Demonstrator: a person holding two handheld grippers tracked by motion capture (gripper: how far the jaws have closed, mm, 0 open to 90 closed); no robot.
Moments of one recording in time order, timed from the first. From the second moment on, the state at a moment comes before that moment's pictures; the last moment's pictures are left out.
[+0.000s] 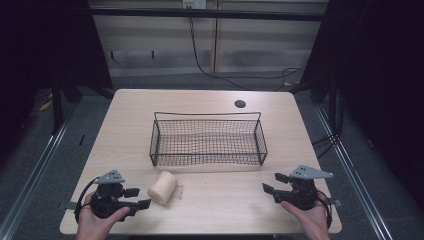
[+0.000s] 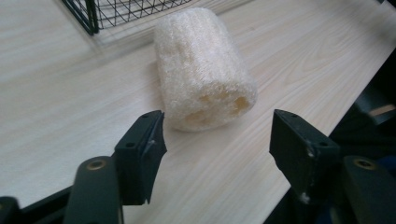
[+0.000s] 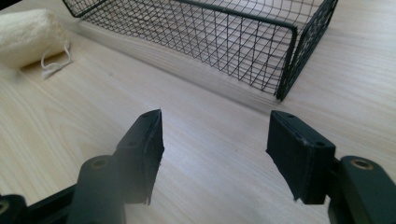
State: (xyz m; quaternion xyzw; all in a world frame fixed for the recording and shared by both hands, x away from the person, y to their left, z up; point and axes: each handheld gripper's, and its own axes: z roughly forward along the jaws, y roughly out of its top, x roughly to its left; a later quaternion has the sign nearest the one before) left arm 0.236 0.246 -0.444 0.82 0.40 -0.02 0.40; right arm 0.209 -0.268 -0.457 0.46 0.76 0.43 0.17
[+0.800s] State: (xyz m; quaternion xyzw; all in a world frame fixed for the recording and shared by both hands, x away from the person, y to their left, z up) left arm 0.264 0.227 -0.406 0.85 0.40 -0.03 0.33; right arm 0.209 -0.259 -0.452 0.49 0.75 0.43 0.13
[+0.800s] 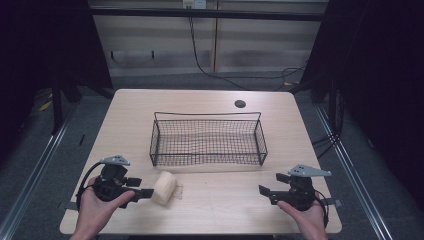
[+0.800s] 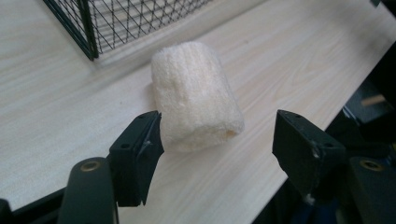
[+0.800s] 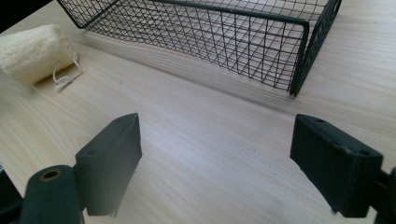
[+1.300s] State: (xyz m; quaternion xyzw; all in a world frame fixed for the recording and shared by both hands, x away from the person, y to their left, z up) left arm 0.284 0.213 -0.387 0.87 0.40 -0.04 0.28; right arm 0.210 -0.258 -0.455 0.49 0.76 0.42 0.12
